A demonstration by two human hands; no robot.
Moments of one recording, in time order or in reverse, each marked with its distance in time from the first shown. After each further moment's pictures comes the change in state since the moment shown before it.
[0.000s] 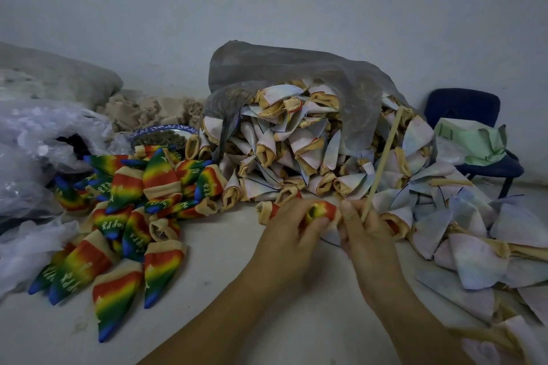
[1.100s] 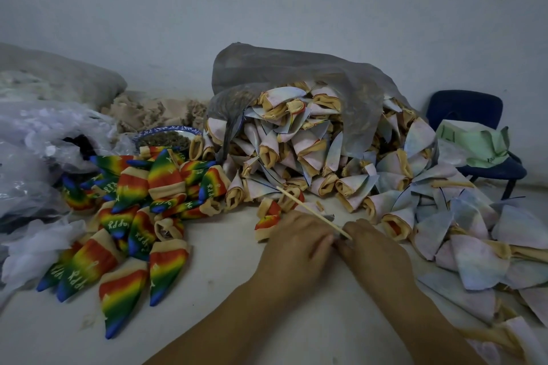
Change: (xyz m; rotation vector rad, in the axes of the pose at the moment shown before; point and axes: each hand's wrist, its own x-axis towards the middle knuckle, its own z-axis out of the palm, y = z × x) left_hand -0.007 -0.013 0.011 0.338 -0.081 0.233; right_hand 0.014 0.021 -0.021 -1.374 -0.174 -0.171
